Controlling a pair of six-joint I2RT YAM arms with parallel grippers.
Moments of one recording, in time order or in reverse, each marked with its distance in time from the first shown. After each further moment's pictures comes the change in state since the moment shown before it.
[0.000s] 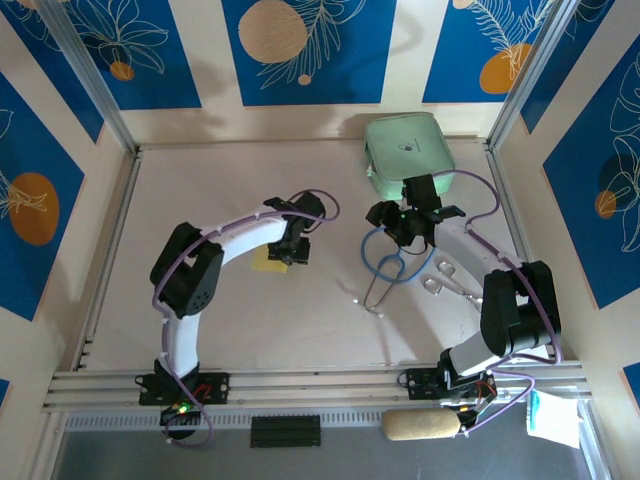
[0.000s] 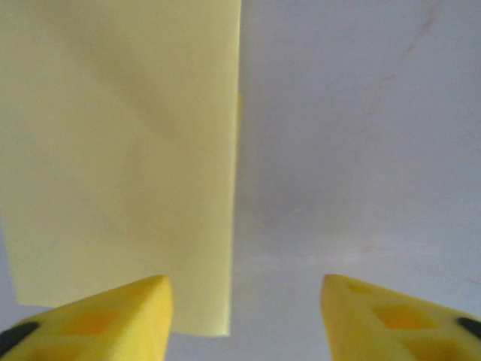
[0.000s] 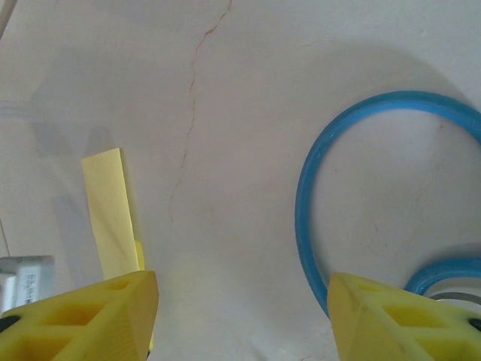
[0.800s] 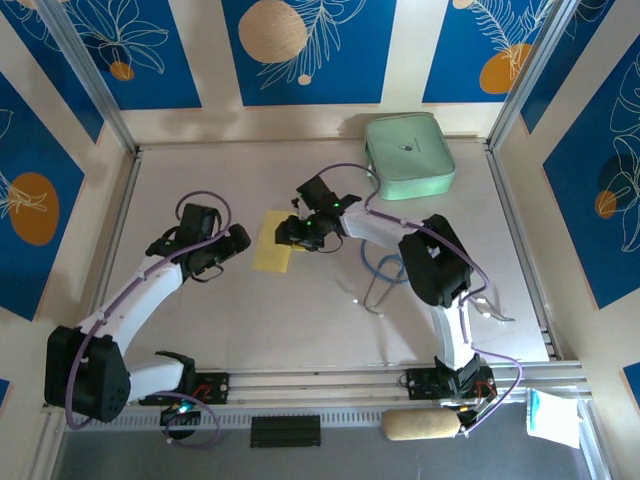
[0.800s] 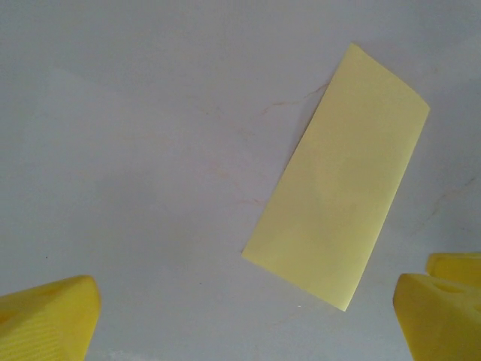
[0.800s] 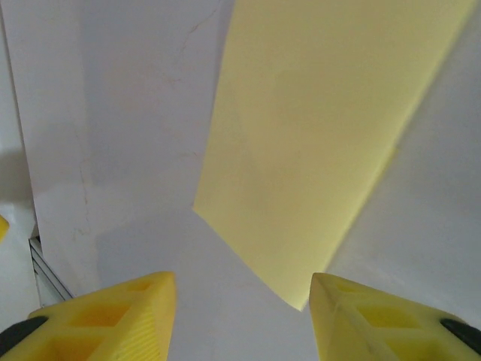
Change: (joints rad) left arm 0.409 -0.760 -0.633 0.328 0.105 -0.176; right arm 0.451 0.554 0.525 -0.043 -0.163 -0.088
